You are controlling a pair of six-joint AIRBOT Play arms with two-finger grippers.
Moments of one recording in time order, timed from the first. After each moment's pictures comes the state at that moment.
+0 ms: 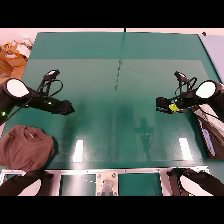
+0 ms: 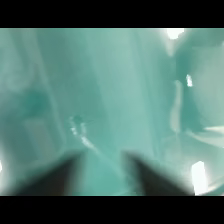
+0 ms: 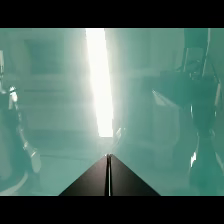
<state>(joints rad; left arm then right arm) -0.11 -1.07 0.92 1.14 -1.17 -1.38 0.05 -1.07 0.91 -1.28 1.16 1.74</state>
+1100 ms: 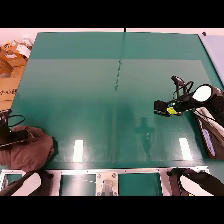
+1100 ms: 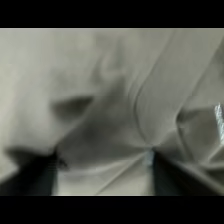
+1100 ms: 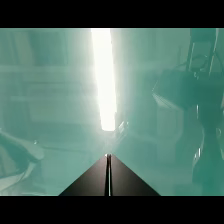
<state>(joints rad) 0.45 -1.07 0.64 1.76 -1.27 -1.59 0.05 -1.08 0.85 -1.24 1.13 1.70</state>
